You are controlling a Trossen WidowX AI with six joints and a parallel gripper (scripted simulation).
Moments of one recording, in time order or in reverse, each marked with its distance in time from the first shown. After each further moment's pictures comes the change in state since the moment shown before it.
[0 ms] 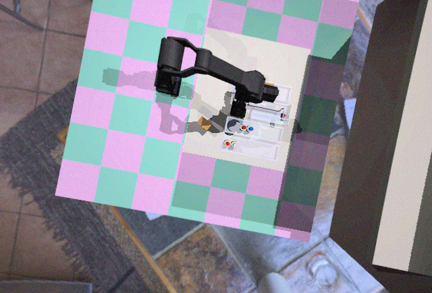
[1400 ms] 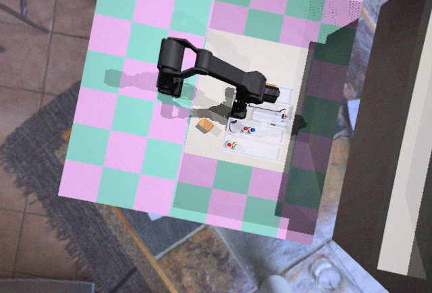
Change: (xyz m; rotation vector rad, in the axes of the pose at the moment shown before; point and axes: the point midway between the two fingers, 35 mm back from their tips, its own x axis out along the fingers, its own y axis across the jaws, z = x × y) arm -0.001 0.000 -0.005 0.000 0.004 0.000
